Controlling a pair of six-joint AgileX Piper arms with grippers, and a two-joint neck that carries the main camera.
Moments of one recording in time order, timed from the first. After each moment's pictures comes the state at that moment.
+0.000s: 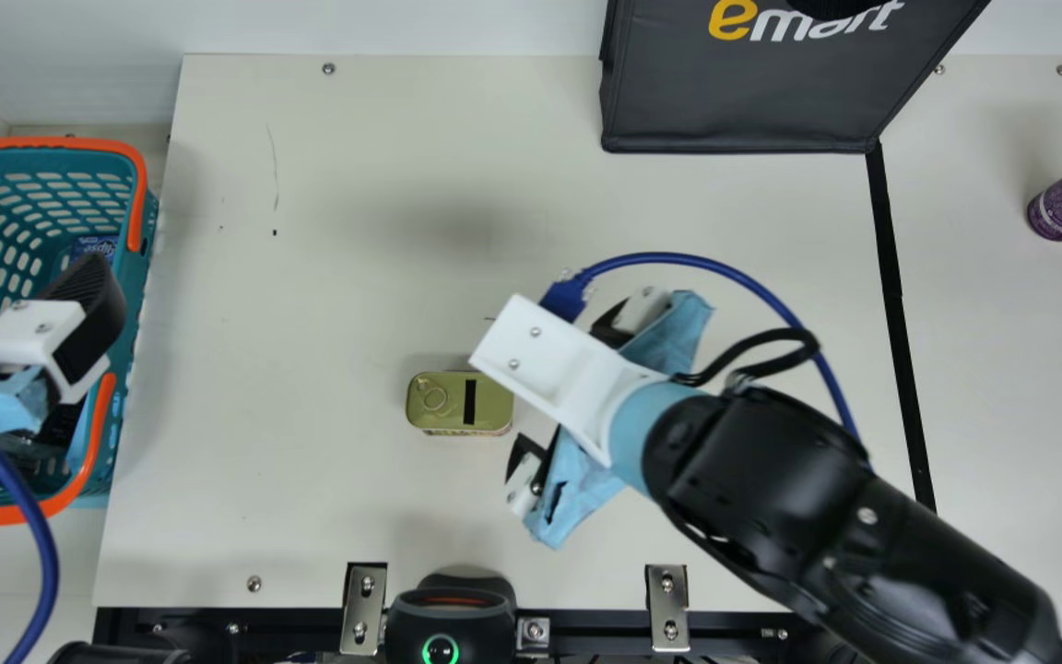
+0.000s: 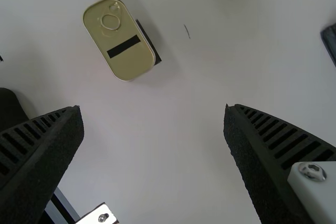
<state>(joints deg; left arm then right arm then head) -5.2 46.4 -66.2 -2.2 59.9 -2.9 53.1 76.9 -72.2 -7.5 62.6 -4.4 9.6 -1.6</state>
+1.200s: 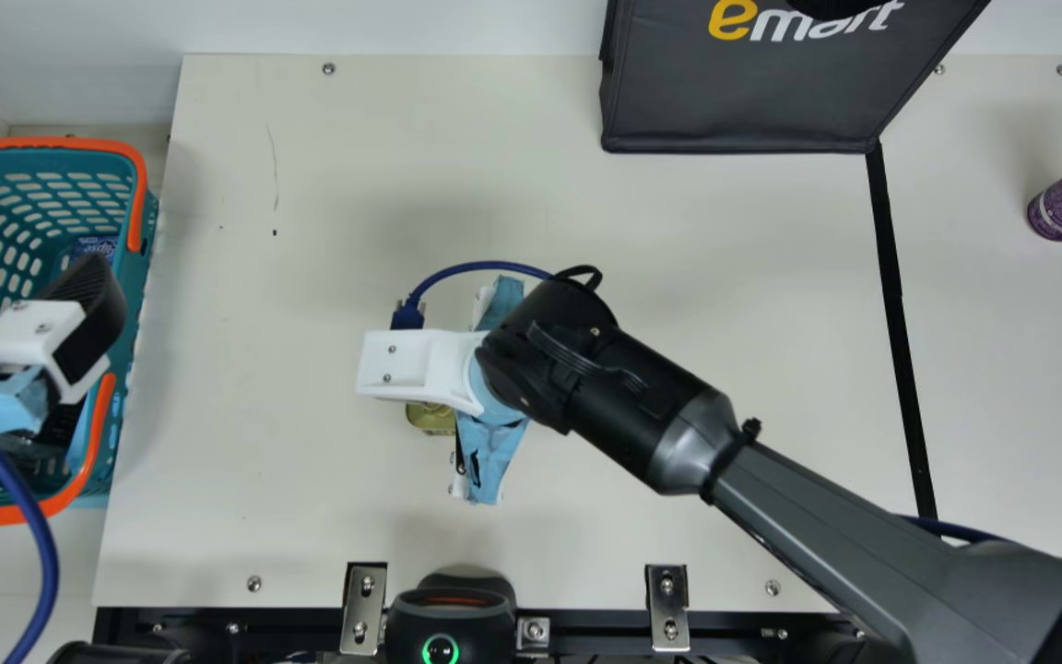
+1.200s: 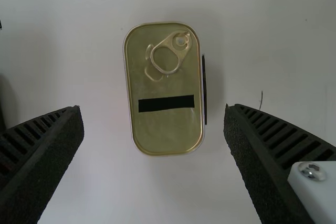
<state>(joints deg) -5.2 46.4 -66.2 -2.2 59.9 -2.9 50.2 100.5 -79.3 7.0 57.3 -37.7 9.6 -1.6</state>
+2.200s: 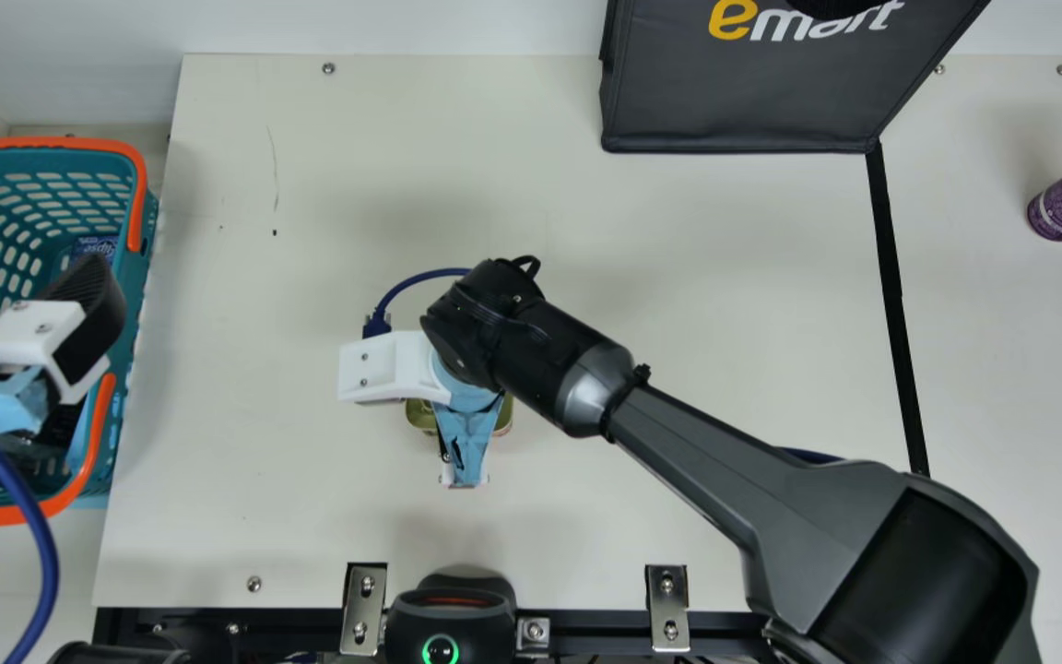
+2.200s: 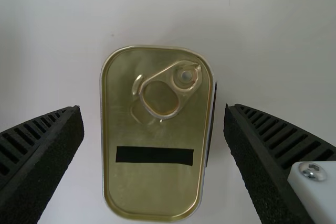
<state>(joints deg) -5.2 46.4 -66.2 -2.2 59.9 -2.9 50.2 111.6 -85.2 8.2 58.3 -45.3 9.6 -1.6</state>
